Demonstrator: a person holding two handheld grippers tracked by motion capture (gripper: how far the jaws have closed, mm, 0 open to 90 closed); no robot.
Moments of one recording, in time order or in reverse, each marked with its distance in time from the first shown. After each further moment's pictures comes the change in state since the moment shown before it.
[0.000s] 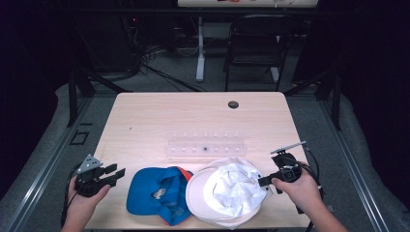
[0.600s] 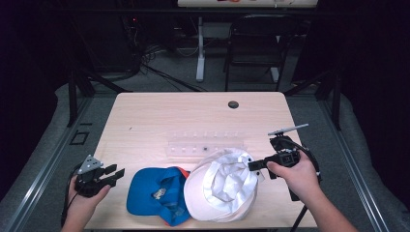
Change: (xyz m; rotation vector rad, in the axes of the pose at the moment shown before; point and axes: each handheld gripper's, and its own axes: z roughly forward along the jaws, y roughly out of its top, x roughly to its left) left arm -0.001 -0.002 0.001 0.011 0.021 0.016; right arm 0.039 0.034 -0.041 -0.101 0.147 0.002
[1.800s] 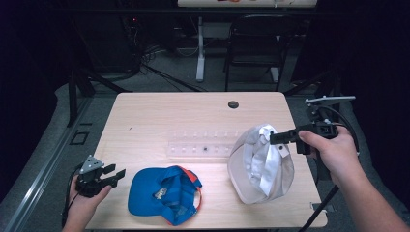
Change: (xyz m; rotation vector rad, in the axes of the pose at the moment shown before) left arm 0.000 -0.001 0.003 0.009 0.018 0.000; right arm 0.003 0.035 -0.097 -0.108 0.103 0.181
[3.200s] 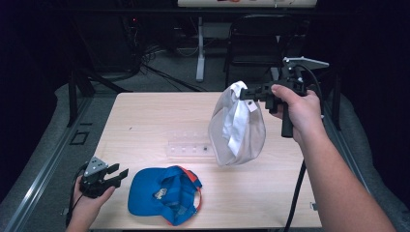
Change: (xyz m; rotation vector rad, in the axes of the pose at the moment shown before) left arm -0.011 0.001 0.003 -0.033 0.014 0.040; right arm 0.053 0.078 0.030 -0.133 0.240 0.077
